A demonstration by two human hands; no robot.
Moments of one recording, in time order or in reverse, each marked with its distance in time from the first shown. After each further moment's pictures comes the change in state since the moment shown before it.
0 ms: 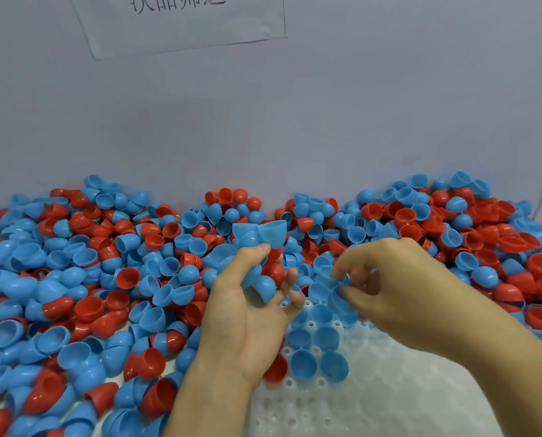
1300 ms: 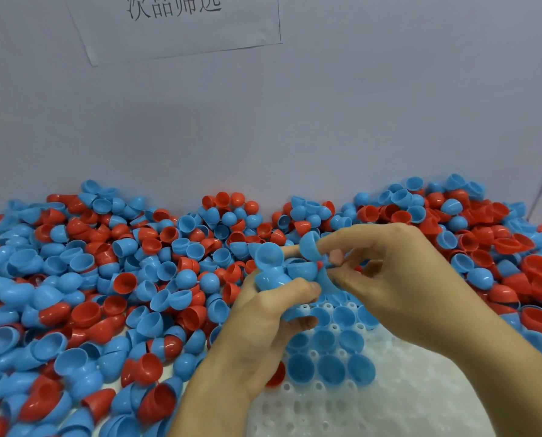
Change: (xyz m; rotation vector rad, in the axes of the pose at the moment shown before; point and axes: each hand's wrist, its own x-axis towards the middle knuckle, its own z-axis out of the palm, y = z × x) left_hand -0.002 -0.009 -0.001 0.515 -0.250 0.096; right_hand 0.000 -0.011 -0.004 0.272 0.233 -0.144
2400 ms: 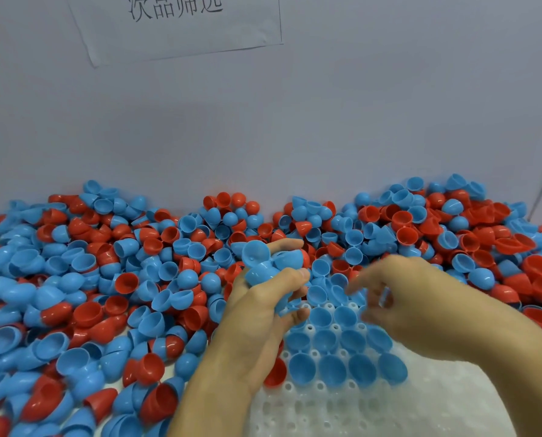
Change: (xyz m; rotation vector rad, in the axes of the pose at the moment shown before) left_hand 0.004 -0.003 -0.005 0.001 0.099 0.047; right_hand -0.006 0.019 -0.008 -0.381 -0.398 0.361
